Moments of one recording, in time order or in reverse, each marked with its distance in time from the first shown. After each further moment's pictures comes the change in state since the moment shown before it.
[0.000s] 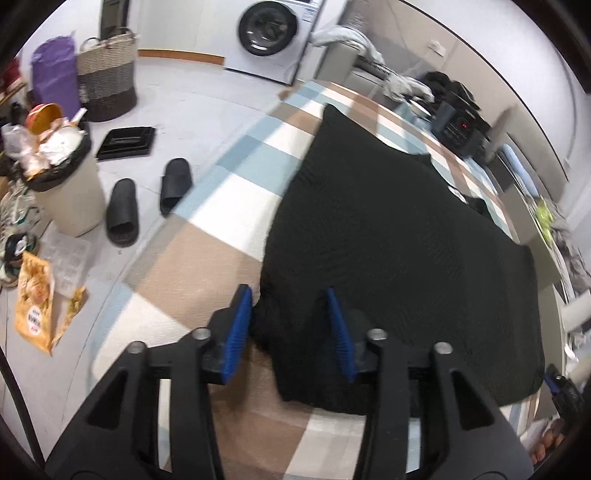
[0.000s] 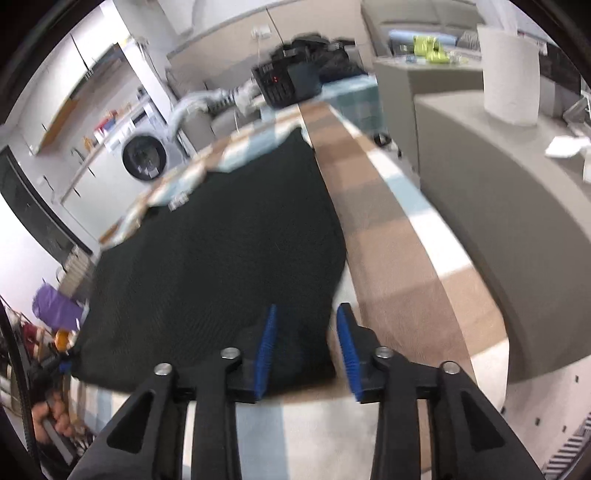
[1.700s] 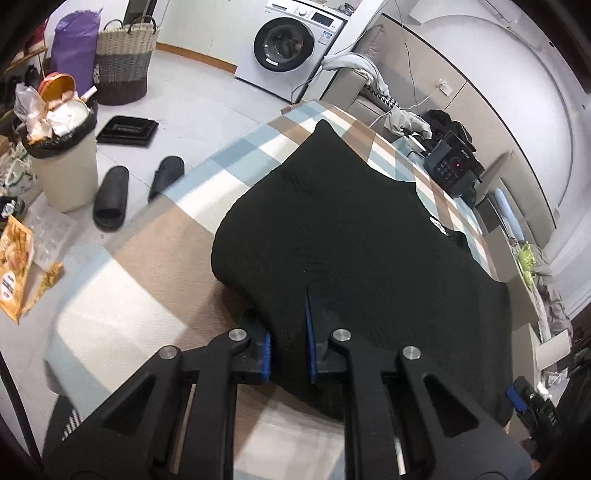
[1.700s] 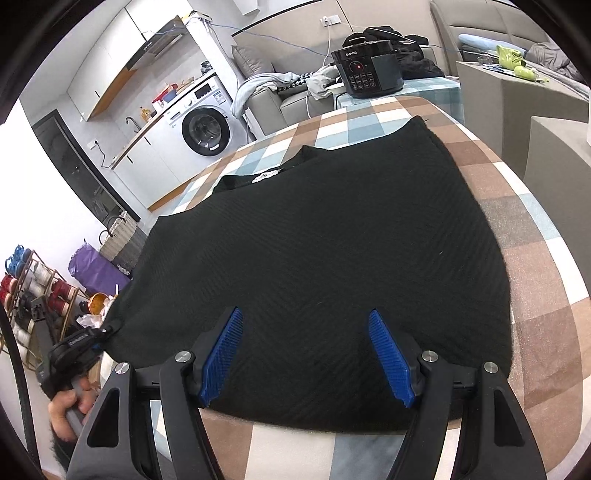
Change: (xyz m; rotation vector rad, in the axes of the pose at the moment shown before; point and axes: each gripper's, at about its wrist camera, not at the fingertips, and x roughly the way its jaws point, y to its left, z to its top) left arm -0.006 -0.004 -0.016 -0.131 -0.085 -0.070; right arm 0.054 0.088 -0.016 -0.146 0.100 0.183
